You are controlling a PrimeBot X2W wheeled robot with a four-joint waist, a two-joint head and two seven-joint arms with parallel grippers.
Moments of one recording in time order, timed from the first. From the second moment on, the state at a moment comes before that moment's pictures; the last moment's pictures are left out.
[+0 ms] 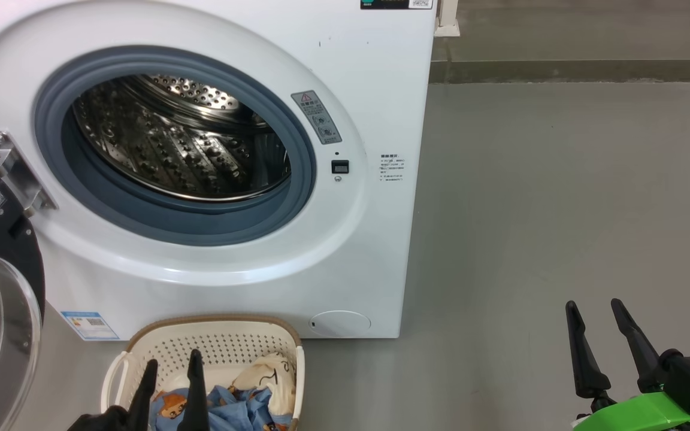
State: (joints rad) left arm 0.07 0.05 -0.16 0.12 -0.45 0.00 -0.25; right arm 0.05 -0.04 -0.11 0.02 0.21 0.12 -0.18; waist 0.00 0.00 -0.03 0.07
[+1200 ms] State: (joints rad) left arm -0.15 0.05 -0.22 0.40 -0.42 -0.03 -0.25; right arm -0.04 -0.04 -0.14 0.02 0.19 0.12 -0.19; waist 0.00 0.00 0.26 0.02
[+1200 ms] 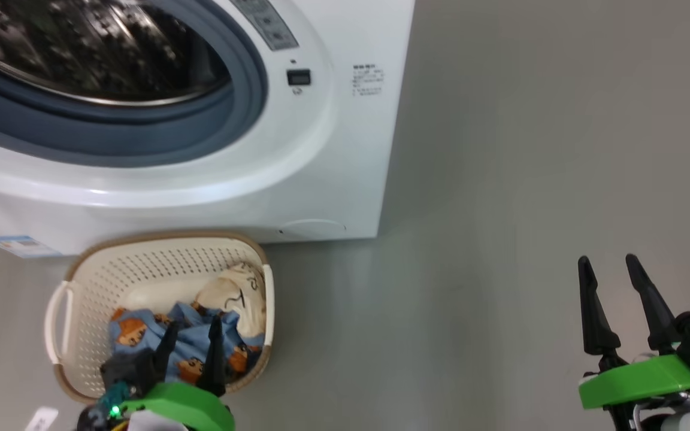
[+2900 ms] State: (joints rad) left arm -0.98 0.31 -0.21 1.27 -0.39 -0.04 0.01; right arm -0.25 -0.04 -0.02 0.00 0.22 0.12 -0.25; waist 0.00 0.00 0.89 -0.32
